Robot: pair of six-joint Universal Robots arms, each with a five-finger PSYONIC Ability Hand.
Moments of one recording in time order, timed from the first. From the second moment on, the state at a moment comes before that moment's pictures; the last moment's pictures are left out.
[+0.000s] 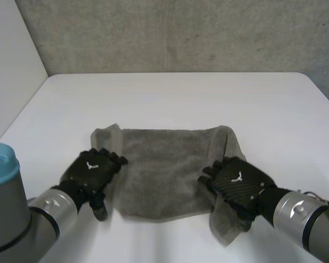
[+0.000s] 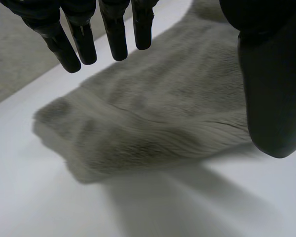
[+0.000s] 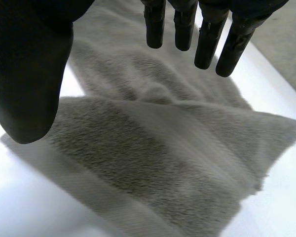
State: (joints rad) left arm 4.26 -1.70 -1.95 3.20 -1.47 3.47; right arm 1.92 -1.47 1.91 0.16 1.10 2.41; left_hand 0.28 0.30 0.30 0.27 0.31; right_hand 0.23 0.24 0.23 0.25 0.05
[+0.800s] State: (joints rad) left arm 4.14 -1.92 -1.92 3.43 -1.51 3.48; right arm 1.76 -1.50 1.89 0.02 1.12 2.59; left_hand 0.94 0.94 0.94 0.94 0.93; right_hand 1.31 1.28 1.31 1.33 1.15
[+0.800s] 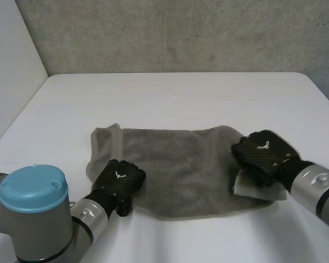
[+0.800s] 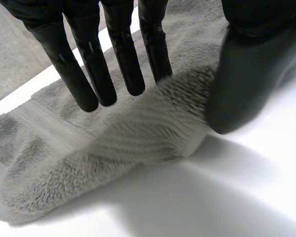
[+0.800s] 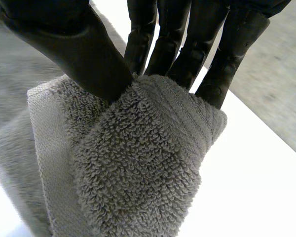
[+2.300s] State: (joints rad) left arm 4.39 -1.87 -1.43 3.35 -1.55 3.27; right arm 1.68 -1.29 1.39 -0.39 0.69 3.08; left_hand 1.41 1.49 1.55 1.52 1.47; right_hand 1.33 1.33 1.33 1.33 1.17
